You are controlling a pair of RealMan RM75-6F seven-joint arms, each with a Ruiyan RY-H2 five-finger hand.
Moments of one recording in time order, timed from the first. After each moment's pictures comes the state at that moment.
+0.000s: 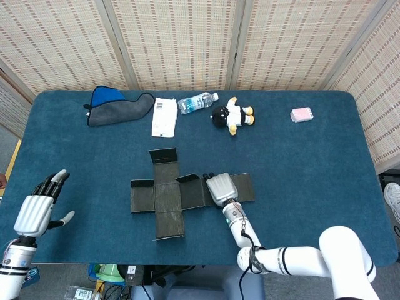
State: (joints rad) left arm -0.24 -1.24 -0.07 -1.43 1.52 1.37 -0.04; right arm 0.98 -1.81 0.20 -1.46 -0.51 1.04 -1.03
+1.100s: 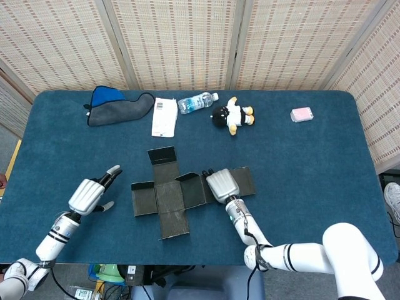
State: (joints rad) left arm -0.49 -1.70 0.01 -0.65 1.70 1.29 -0.38; right arm 1.00 -1.76 0.14 -1.44 -0.59 1.02 -0.94
